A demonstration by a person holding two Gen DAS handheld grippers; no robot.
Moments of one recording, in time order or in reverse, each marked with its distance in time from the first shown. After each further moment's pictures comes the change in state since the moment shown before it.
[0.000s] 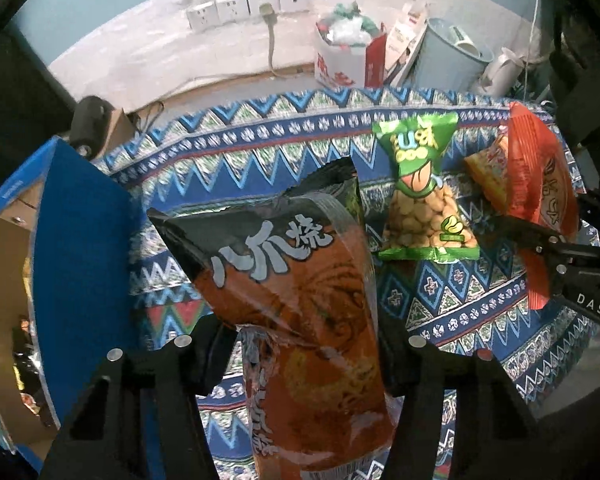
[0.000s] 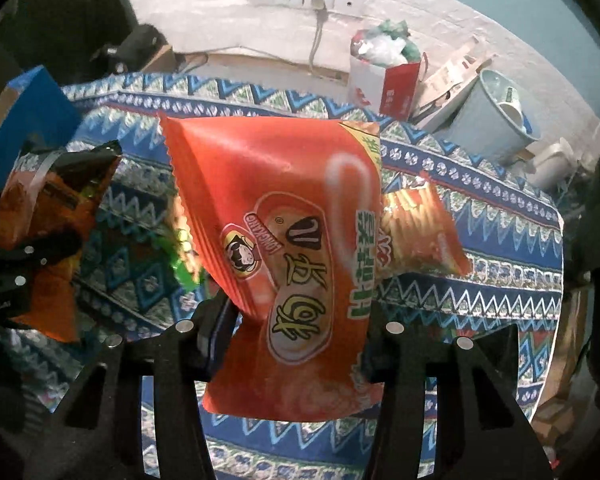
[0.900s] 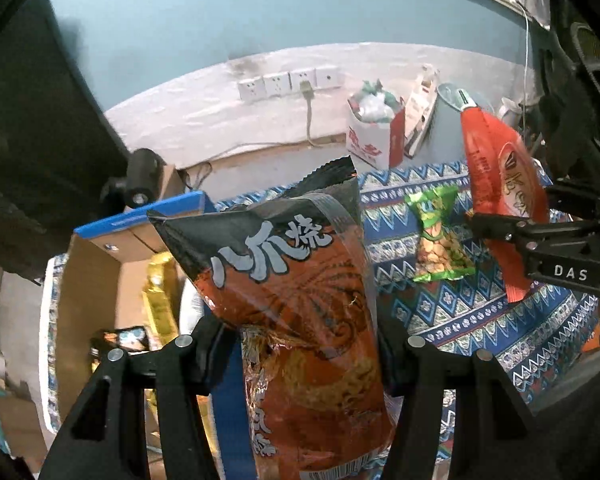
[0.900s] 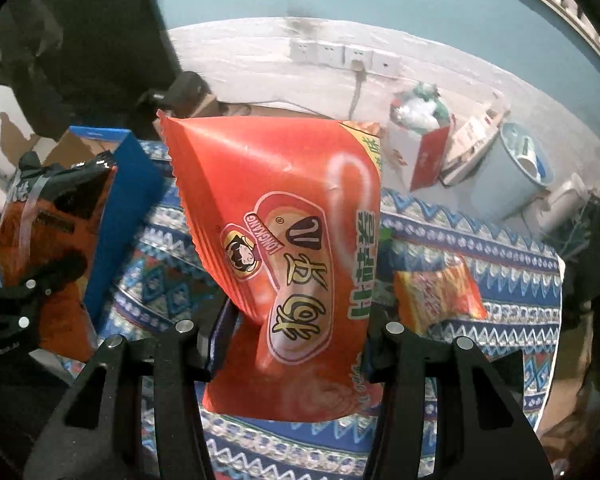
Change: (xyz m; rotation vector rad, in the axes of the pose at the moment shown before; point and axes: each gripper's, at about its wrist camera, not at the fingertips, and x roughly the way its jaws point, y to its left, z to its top) left arm -0.100 0.061 -0.030 -0.003 -0.242 0.087; right arm -0.071 0.074 0.043 -0.038 -0.144 0.103
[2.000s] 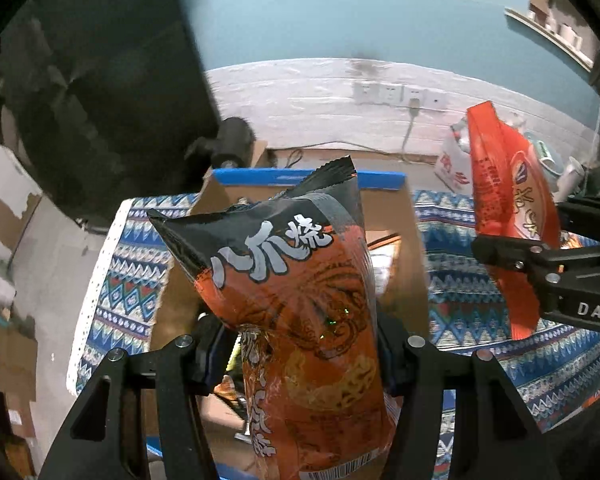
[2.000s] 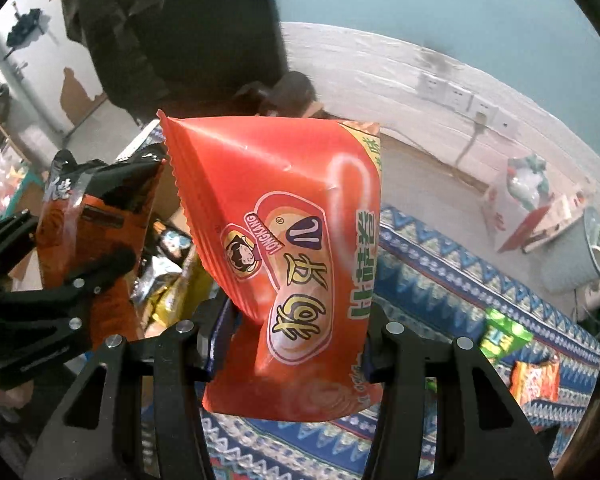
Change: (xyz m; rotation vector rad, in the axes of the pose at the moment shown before) left arm -0.009 0.165 -0.043 -0.246 -0.007 0.139; right arm 0.036 0.177 0.070 -0.205 0.011 0.172
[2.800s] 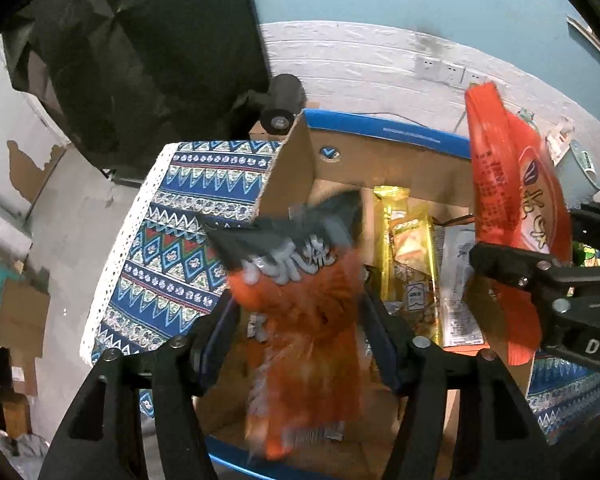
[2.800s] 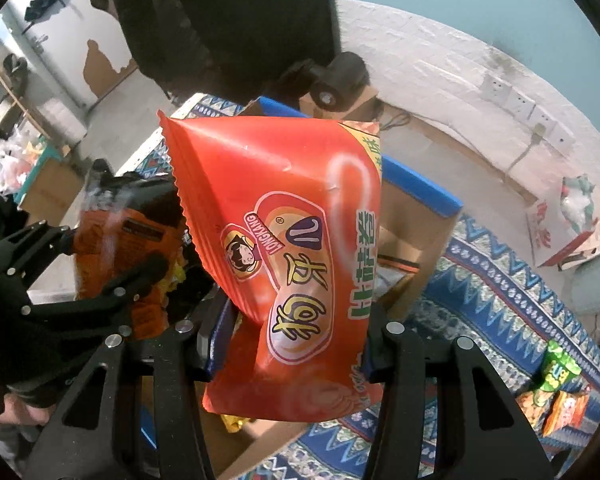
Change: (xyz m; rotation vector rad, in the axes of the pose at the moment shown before) left arm 0.031 0.065 -0.017 -0.108 0.117 0.096; right arm 0.064 0.078 0.033 -0.059 0.091 0.083
